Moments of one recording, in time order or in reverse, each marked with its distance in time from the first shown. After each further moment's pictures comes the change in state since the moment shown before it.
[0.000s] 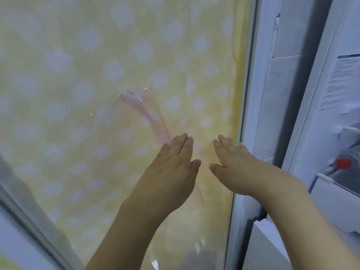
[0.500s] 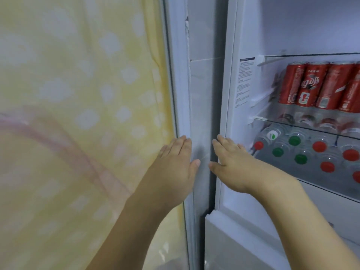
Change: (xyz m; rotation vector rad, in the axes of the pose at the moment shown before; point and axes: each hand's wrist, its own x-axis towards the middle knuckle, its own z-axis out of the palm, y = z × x) left_hand 0.082 0.071 0.054 -0.174 -0.078 0.359; right_hand -0.039 0.091 -0.011 0.046 0.065 0.391
